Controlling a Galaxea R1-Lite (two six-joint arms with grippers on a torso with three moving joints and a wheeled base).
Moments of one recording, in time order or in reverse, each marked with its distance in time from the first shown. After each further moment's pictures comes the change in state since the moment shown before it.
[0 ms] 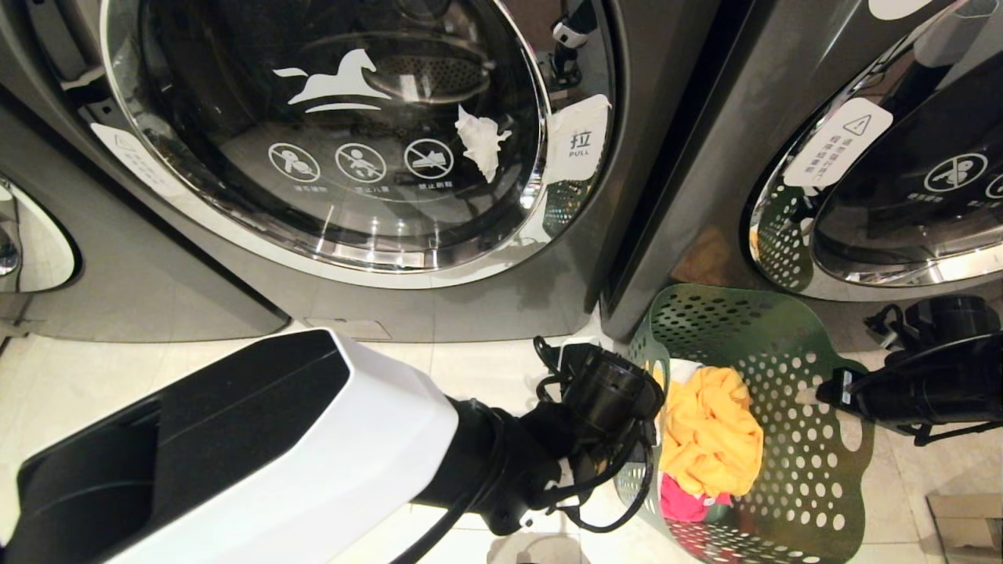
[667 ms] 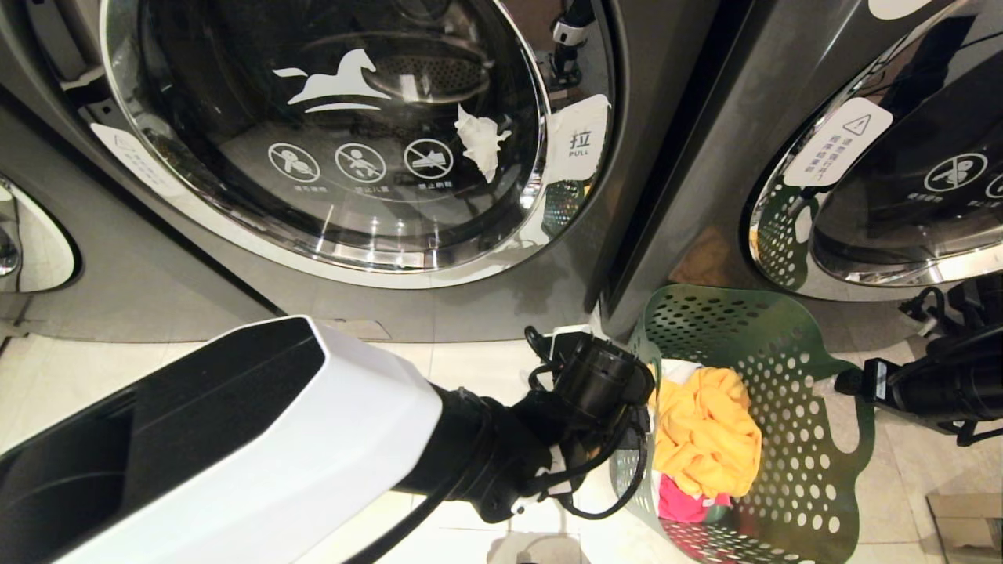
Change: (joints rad) left arm 0.018 -0.024 0.000 0.002 0.001 0.000; right arm 0.000 -0.190 0.022 0.165 -0.009 0.008
